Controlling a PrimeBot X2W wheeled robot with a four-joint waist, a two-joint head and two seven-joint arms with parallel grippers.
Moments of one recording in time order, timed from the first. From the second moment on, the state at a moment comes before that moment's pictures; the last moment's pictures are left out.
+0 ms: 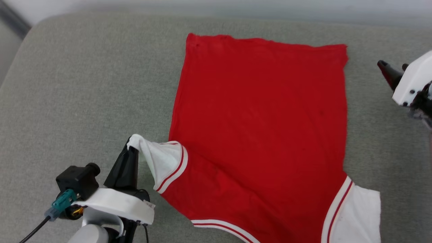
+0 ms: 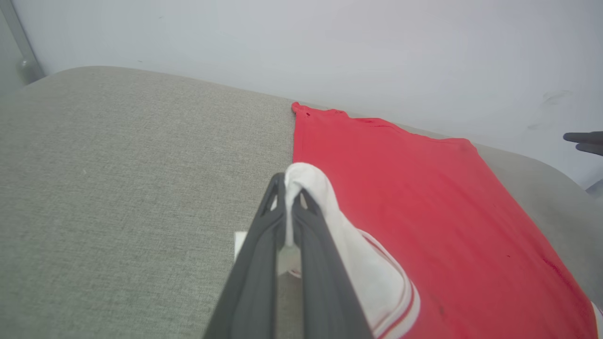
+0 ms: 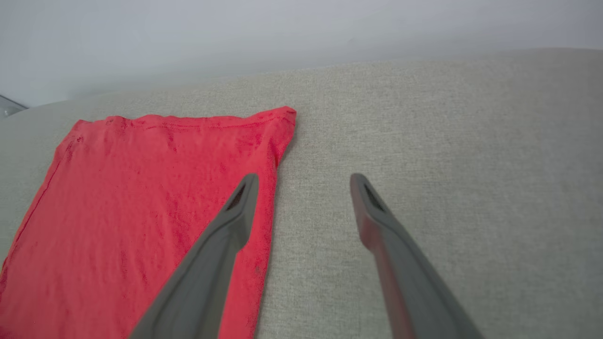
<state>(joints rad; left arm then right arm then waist) -0.13 0.49 -0.46 -0.13 -0.77 0.29 -0.20 -0.79 -0.25 -0.15 0.59 0.32 0.13 0.57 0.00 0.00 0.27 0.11</state>
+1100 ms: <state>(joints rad) -0.30 0.38 -0.48 0.00 -0.72 0.18 -0.25 -1.15 -0.27 -0.21 0.81 0.05 0.13 0.88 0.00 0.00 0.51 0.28</state>
